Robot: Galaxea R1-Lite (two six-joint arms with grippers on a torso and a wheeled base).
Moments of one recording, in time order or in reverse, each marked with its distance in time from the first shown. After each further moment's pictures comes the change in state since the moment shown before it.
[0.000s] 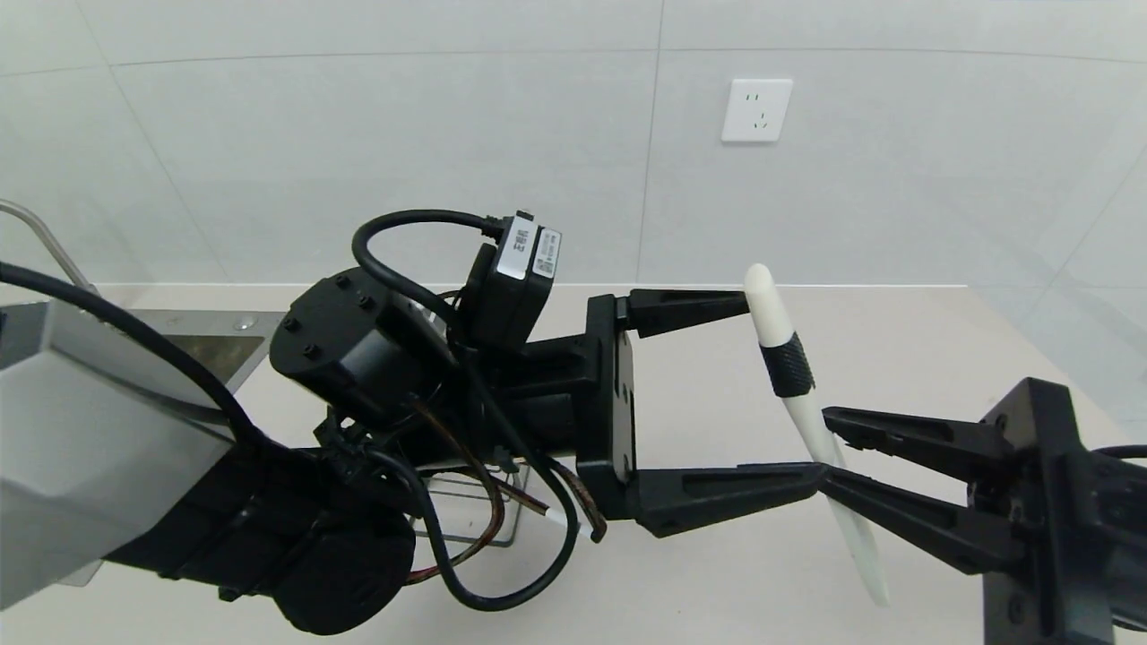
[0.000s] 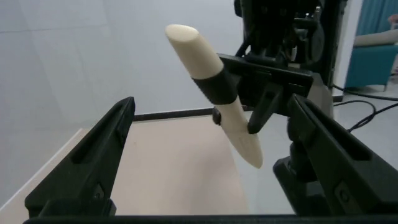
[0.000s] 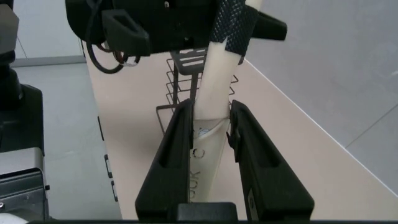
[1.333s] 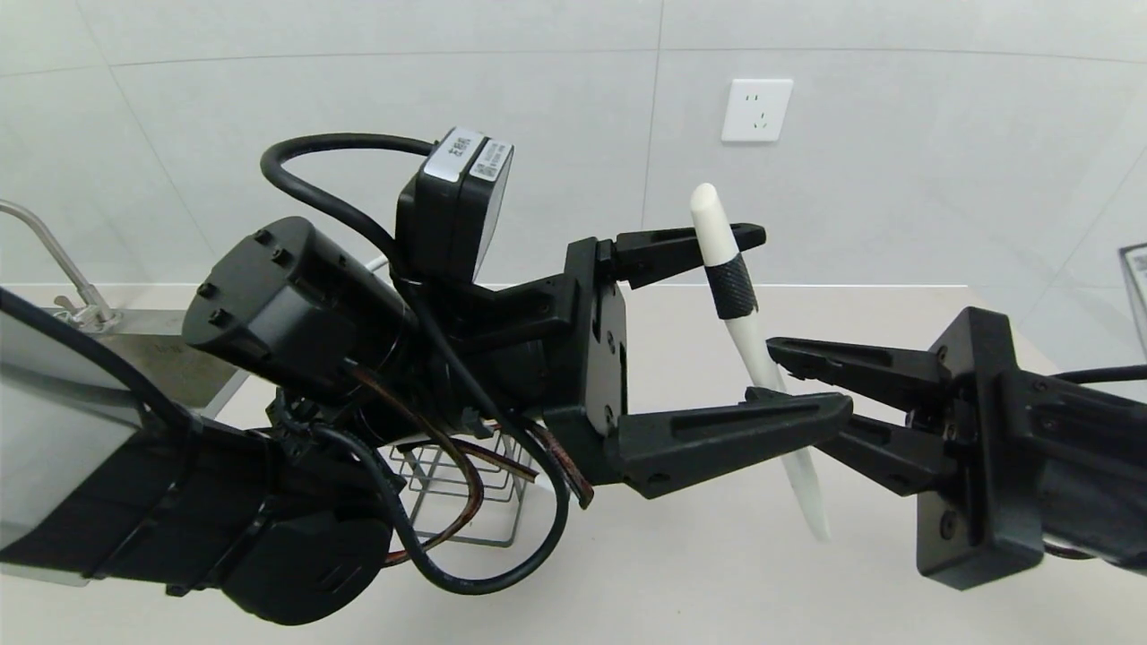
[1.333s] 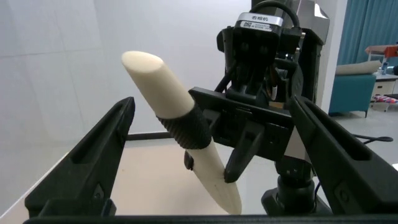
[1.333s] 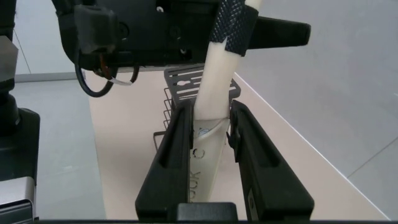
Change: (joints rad) left arm -0.005 -0.079 -0.032 0.000 0.023 -0.095; right arm 0.022 0.107 -0.137 -0.034 0.000 0.017
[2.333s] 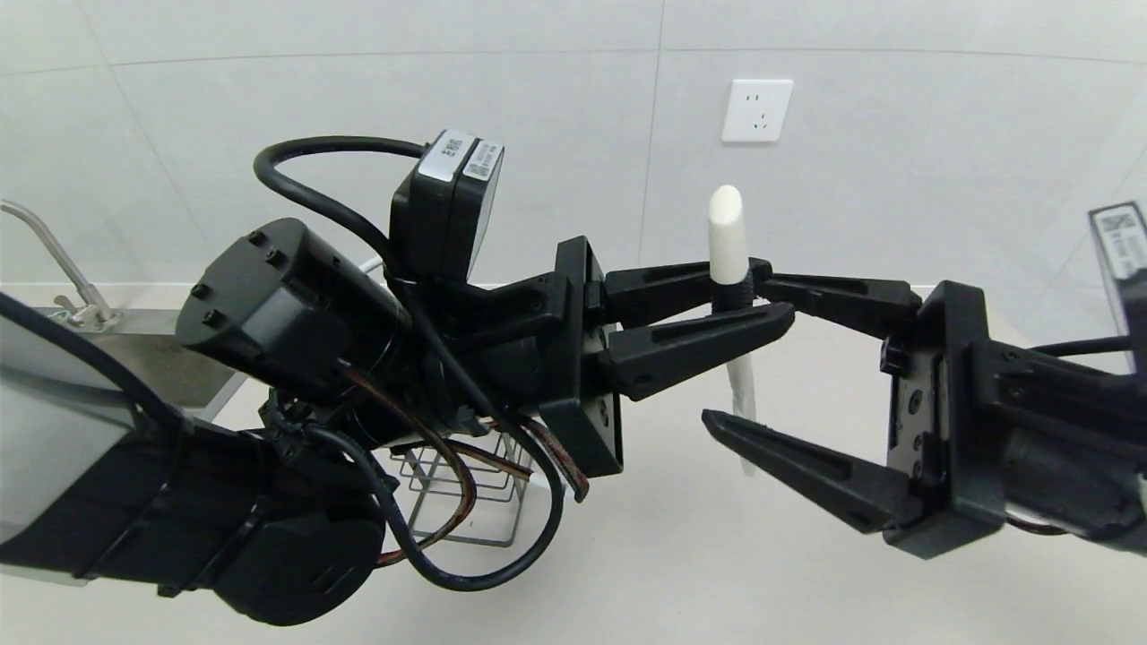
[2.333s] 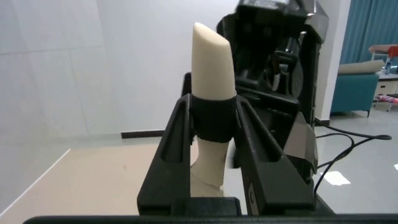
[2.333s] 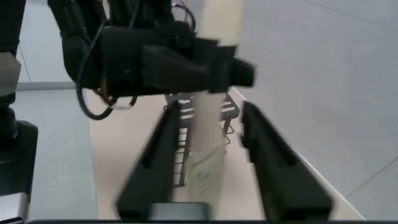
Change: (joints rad) left arm 0.018 -0.007 0.014 0.002 0.033 0.011; right arm 0.033 0.039 -0.057 -0.003 -0.039 -0.008
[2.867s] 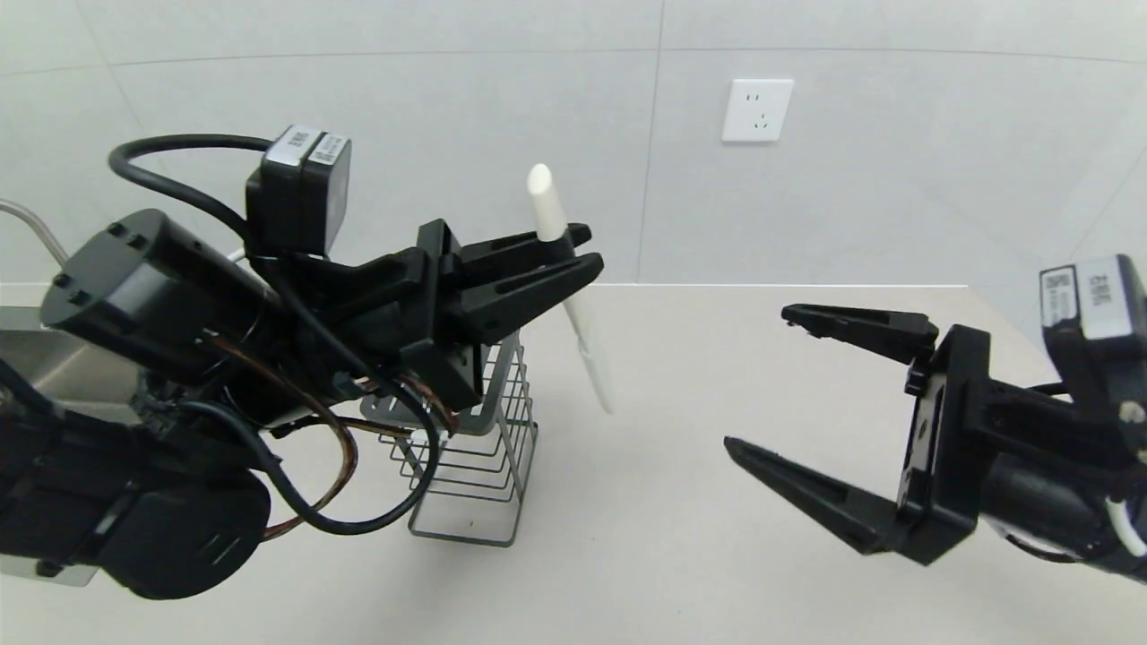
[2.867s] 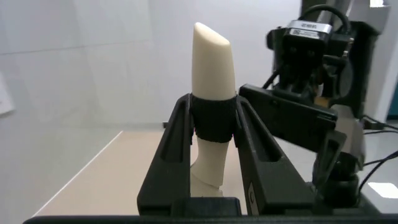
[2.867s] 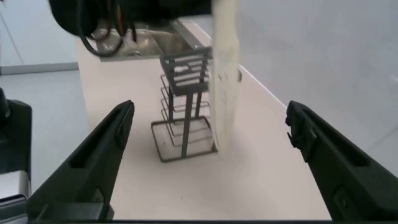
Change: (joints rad) left arm 0.220 -0.114 0.154 -0.001 0.002 0.026; right arm -0.079 -0.024 0.102 0.005 -0.102 0.013
